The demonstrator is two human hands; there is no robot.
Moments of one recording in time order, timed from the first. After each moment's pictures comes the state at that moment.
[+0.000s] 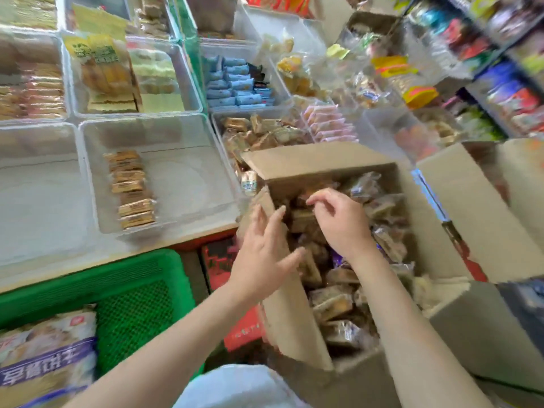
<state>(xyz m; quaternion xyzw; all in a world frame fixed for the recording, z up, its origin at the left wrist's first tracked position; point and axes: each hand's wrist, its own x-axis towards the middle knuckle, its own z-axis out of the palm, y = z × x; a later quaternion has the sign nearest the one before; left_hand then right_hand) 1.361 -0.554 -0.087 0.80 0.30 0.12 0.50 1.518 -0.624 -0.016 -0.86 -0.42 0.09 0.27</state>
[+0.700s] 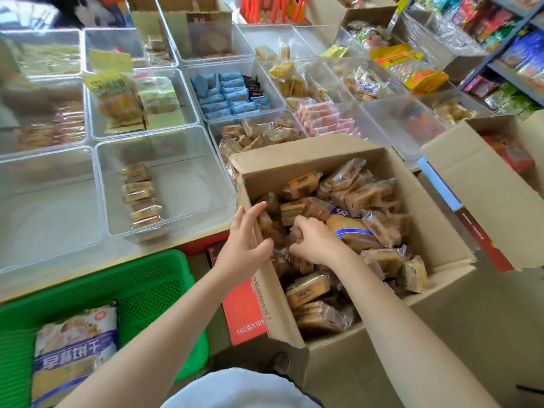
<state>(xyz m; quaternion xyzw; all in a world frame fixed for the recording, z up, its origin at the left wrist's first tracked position) 1.361 -0.570 -0.072 0.77 0.33 0.09 0.54 1.525 -0.664 -0.049 -0.85 -0.41 0.31 0.07</state>
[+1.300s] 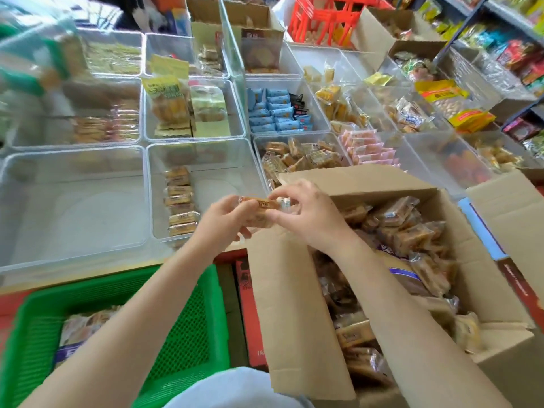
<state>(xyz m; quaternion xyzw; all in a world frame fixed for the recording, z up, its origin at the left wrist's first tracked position) 1.310 -0.453 -0.030 0.63 0.42 0.19 0.62 1.467 -0.549 0.022 -0.77 -0.54 0.23 0.25</state>
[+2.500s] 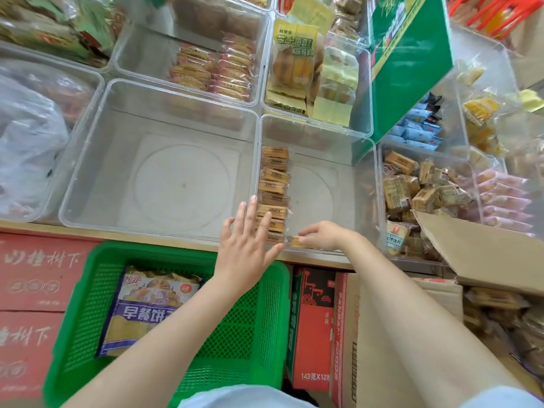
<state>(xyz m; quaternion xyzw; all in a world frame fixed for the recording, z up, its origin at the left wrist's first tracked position) 1.191 -0.366 -0.215 0.86 0.50 0.03 0.11 1.414 -0.344 -0.179 -0.73 -0.47 0.45 -0.21</state>
